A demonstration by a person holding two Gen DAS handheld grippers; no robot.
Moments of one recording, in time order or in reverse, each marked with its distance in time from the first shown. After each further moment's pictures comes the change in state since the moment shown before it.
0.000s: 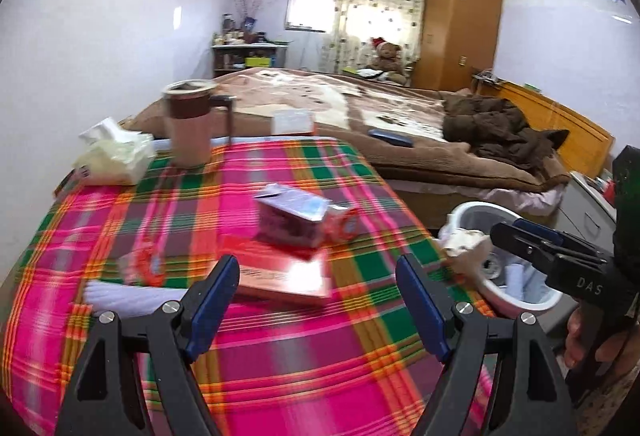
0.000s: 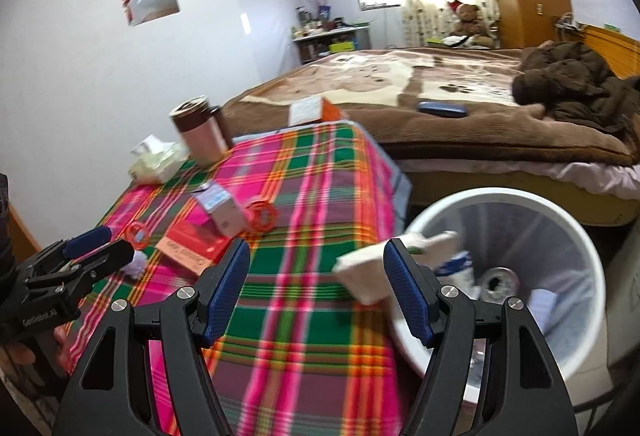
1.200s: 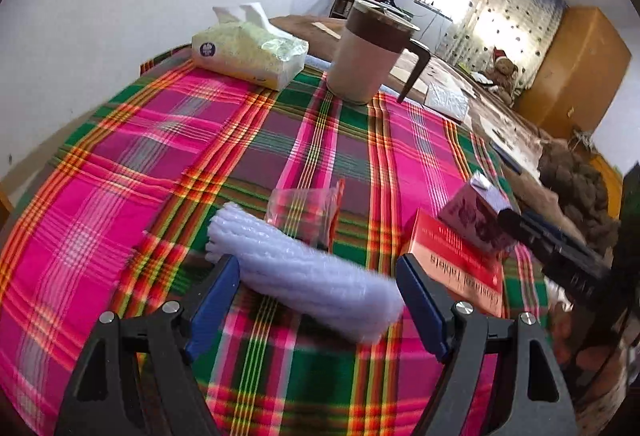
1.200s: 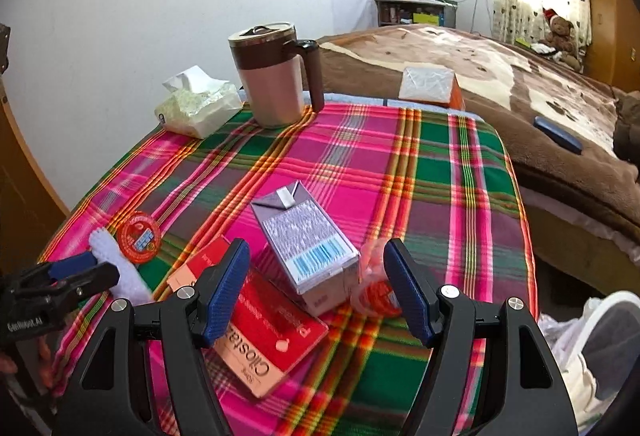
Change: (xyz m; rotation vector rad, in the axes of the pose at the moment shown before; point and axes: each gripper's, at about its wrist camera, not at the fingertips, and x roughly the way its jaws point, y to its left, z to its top) left arm 0.040 0.136 -0.027 -0.413 0.165 0.195; right arm 0.116 0.092 0.030 -0.220 0.168 0.119
